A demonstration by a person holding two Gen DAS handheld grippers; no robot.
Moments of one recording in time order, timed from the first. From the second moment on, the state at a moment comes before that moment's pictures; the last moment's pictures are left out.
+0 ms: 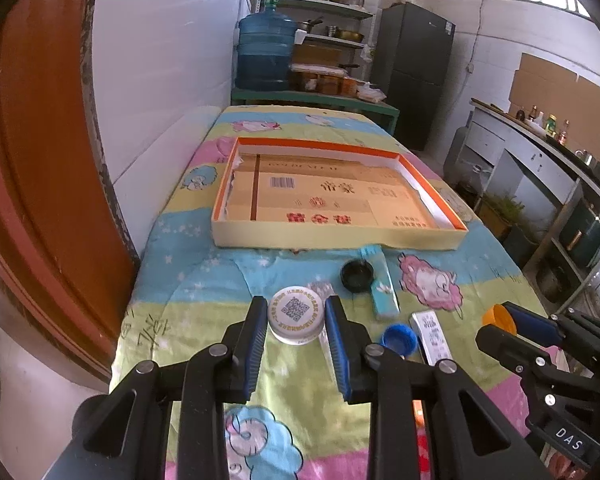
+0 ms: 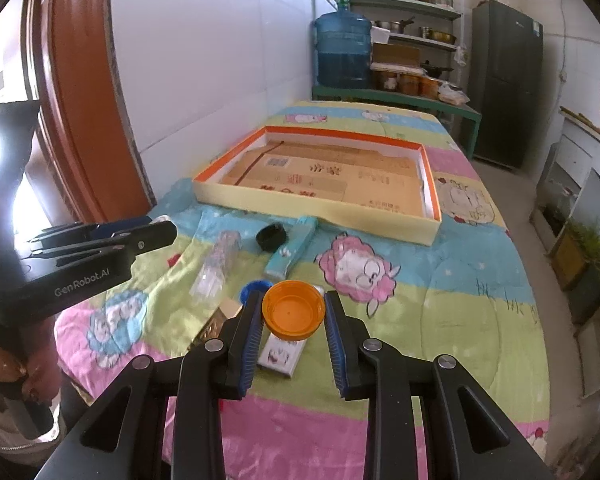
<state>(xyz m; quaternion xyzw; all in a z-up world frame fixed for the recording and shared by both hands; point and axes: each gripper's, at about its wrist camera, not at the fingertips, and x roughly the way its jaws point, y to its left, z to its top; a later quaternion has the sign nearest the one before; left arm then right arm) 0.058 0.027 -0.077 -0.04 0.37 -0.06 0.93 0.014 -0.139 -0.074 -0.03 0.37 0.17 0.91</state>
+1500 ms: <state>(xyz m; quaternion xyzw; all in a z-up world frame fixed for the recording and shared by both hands) 0.226 0.015 -0.086 -0.03 0.39 -0.05 0.92 0.212 -0.156 -0.091 0.00 0.42 0.15 0.90</state>
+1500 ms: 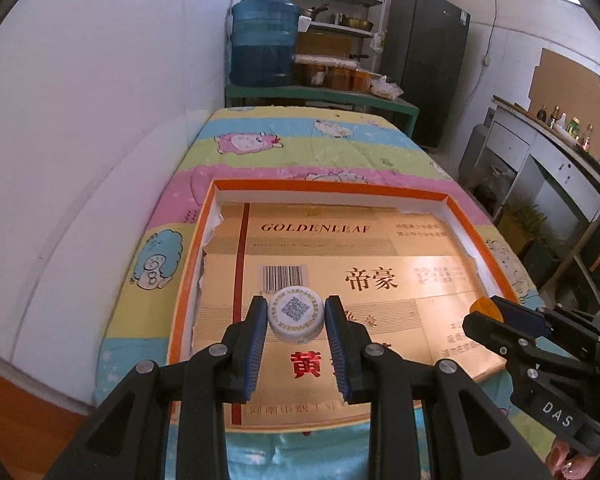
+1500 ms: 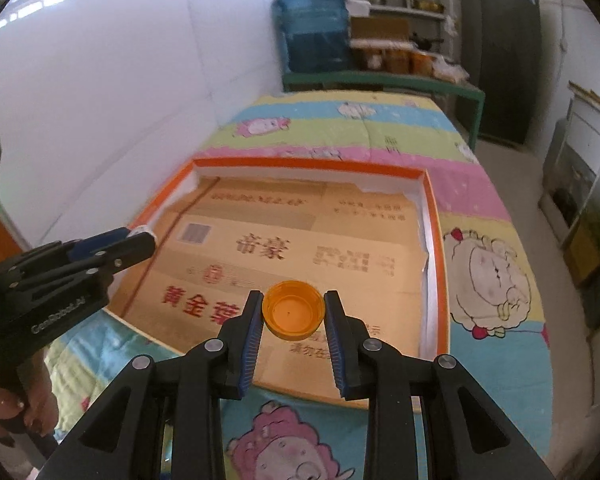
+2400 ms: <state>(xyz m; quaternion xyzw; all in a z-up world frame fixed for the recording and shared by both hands) 0.246 0.006 -0.127 0.02 0.43 -0.05 0.90 0.236 -0.153 -0.128 -0.01 0.45 0.13 0.88</state>
